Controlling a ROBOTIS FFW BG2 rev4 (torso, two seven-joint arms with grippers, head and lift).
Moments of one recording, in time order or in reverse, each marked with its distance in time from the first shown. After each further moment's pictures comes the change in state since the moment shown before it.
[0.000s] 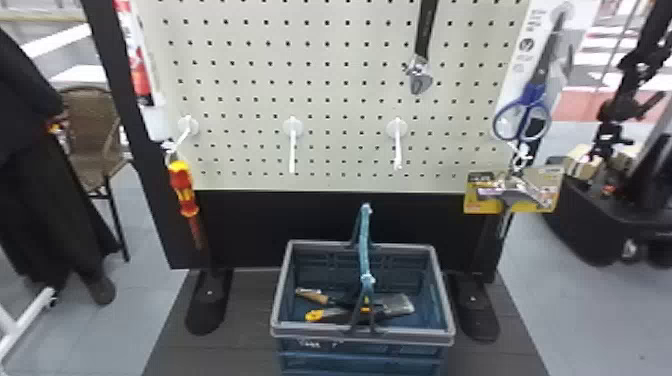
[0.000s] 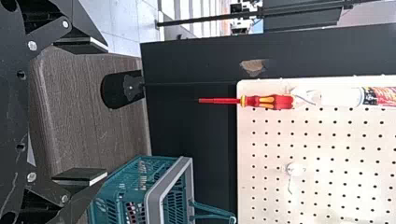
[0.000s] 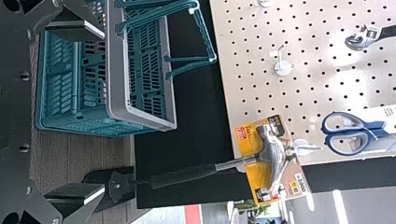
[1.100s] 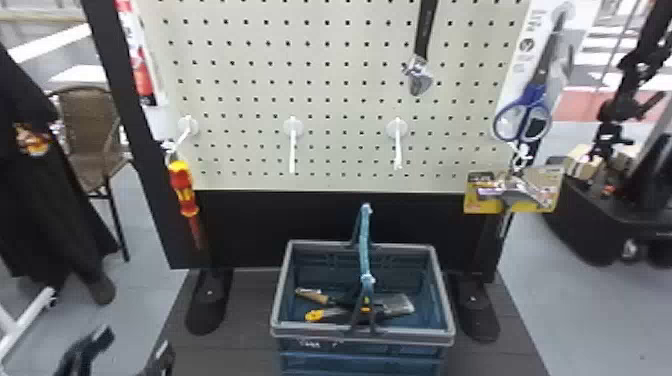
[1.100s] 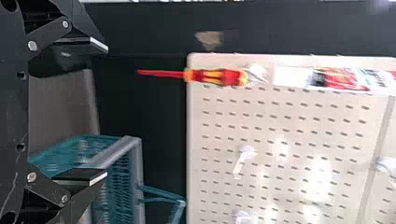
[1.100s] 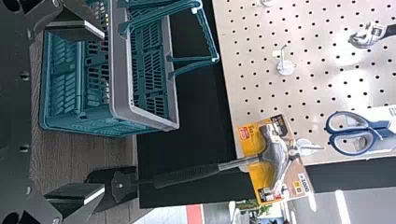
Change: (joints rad) left arm -0.145 0.000 -0.054 -0.192 0.021 0.239 -0.016; right arm 0.002 -0.001 0.000 0.003 -0.001 0.003 0.000
